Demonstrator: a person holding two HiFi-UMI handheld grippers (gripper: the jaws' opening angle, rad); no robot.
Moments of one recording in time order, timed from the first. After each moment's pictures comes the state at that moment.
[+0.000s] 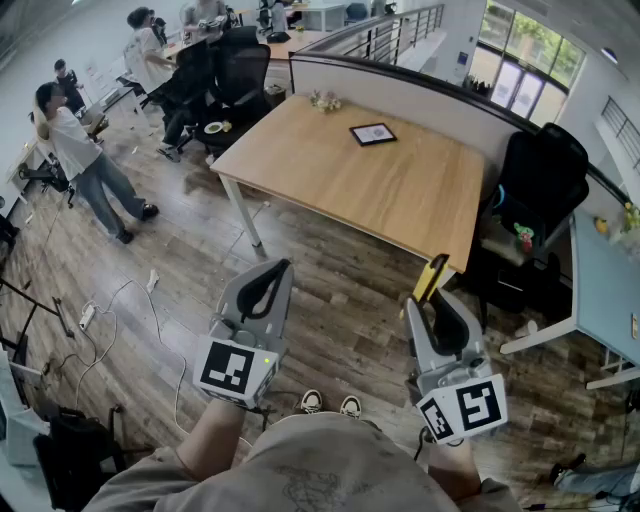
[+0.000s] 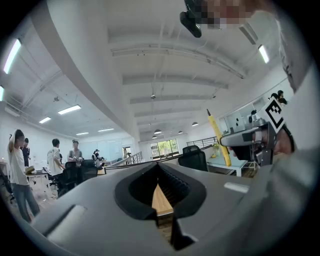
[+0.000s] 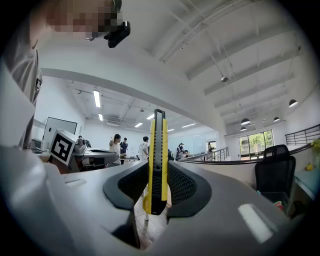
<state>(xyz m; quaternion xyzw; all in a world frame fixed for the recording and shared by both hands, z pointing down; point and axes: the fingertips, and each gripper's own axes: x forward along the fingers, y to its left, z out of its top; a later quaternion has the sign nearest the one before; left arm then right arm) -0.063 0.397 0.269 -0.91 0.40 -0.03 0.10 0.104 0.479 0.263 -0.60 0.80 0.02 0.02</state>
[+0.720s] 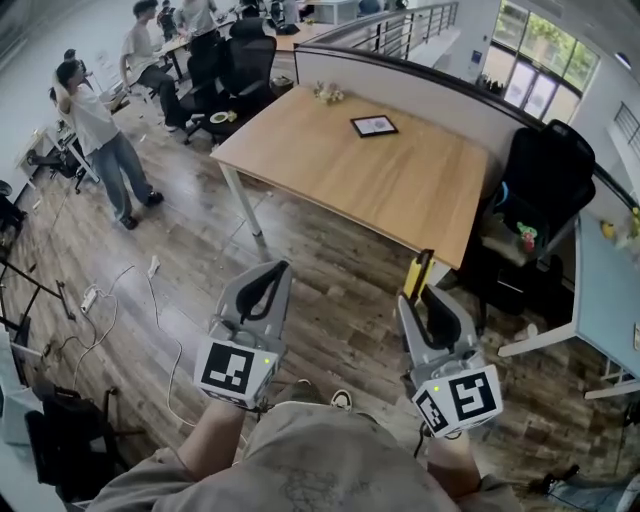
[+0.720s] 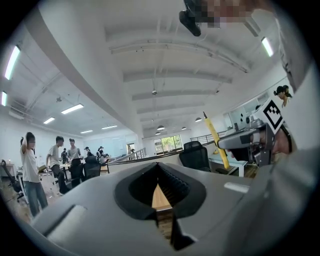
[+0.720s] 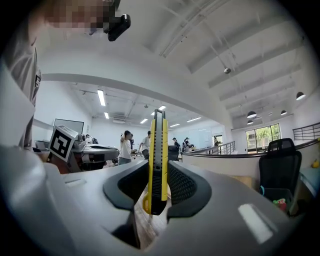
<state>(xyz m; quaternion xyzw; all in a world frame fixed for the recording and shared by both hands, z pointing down) -0.013 0.418 0.291 -0.90 0.42 -0.05 0.08 0.152 0.481 0.291 -0.57 0.82 -0.01 0.00</state>
